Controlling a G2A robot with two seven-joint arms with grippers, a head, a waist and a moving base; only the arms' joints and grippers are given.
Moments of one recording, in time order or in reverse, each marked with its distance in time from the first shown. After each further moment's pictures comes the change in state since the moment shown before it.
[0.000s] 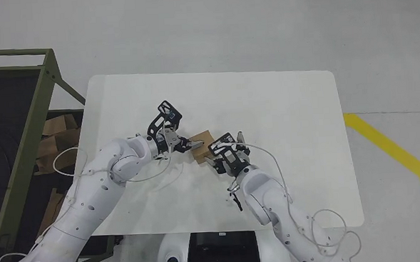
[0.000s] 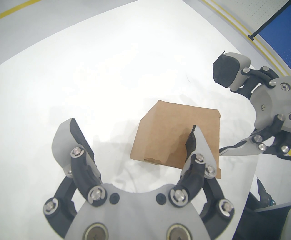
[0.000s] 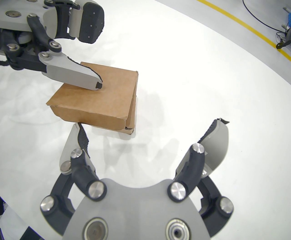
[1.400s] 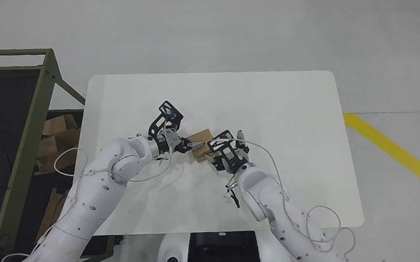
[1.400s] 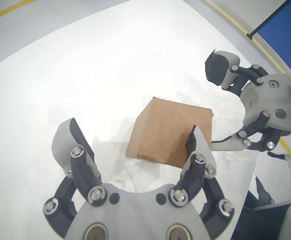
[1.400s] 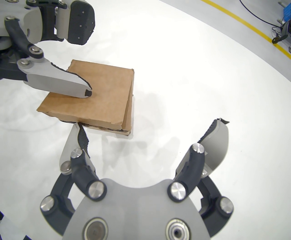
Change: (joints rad) left arm 0.003 -0.017 -0.013 0.003 0.005 -0.015 -0.022; right arm 0.023 -0.028 -0.004 0.045 -0.010 0.029 0.001
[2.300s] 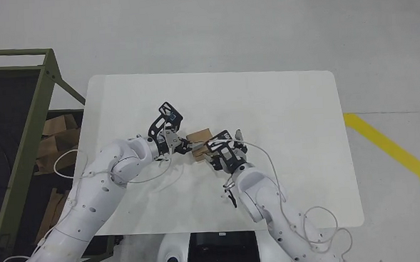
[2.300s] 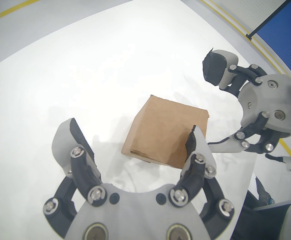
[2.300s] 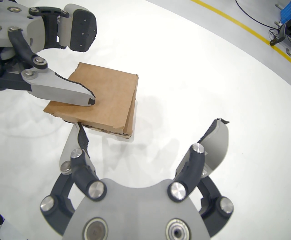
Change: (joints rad) left arm 0.021 -0.005 -0.018 -0.012 0.011 -0.008 0.004; right arm -0.008 -0.016 -0.005 0.004 -0.016 0.021 -0.030
